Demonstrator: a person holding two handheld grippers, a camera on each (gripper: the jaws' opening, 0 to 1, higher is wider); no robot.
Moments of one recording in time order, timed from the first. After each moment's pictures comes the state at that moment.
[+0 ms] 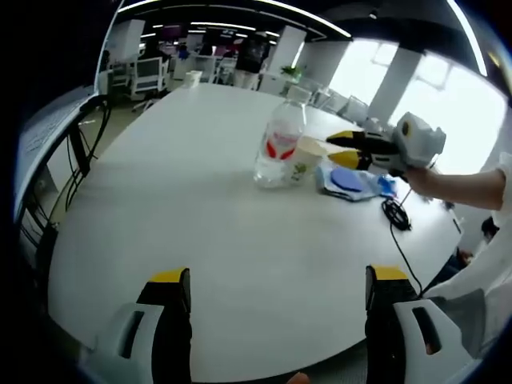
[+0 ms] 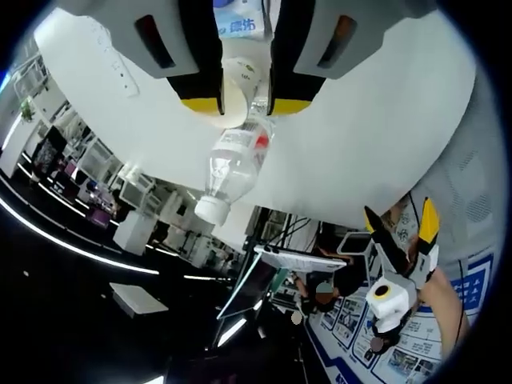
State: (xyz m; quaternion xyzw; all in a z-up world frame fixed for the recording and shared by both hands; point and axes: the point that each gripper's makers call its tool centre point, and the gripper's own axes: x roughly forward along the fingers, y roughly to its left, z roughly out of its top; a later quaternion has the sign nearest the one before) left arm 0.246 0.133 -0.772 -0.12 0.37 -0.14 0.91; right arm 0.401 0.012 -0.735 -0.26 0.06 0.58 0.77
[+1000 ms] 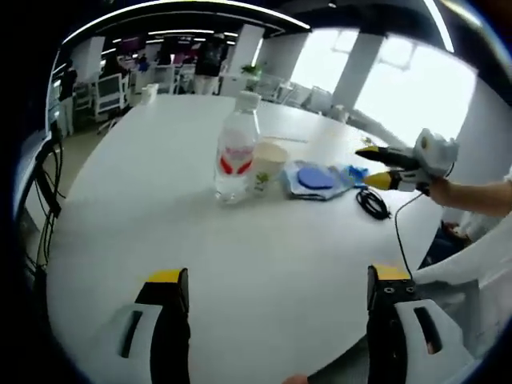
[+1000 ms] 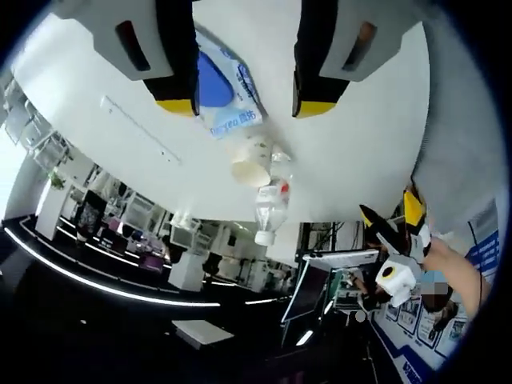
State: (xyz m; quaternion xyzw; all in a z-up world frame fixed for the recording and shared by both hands) left arm 0.264 0.096 -0.756 -0.08 0.36 -0.24 0.90; right arm 0.361 -0.123 -0.728 -0.20 0.16 0.44 0.86
